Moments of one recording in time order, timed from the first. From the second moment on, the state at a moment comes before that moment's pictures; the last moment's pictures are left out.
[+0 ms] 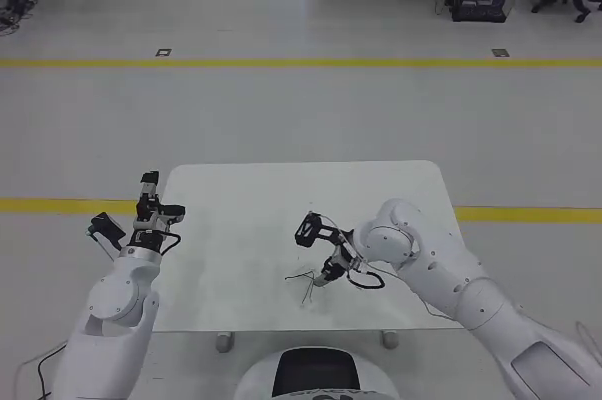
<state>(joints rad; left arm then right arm) 1.73 -1.15 -1.60 -1.80 -0.42 0.00 0.00 -0.99 -1.17 0.74 -1.55 -0.71 -0.34 1.27</state>
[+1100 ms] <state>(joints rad) 1.73 -1.15 -1.60 -1.80 -0.42 0.00 0.00 -0.72 -1.27 0.27 -1.37 -0.70 -0.34 1.24</state>
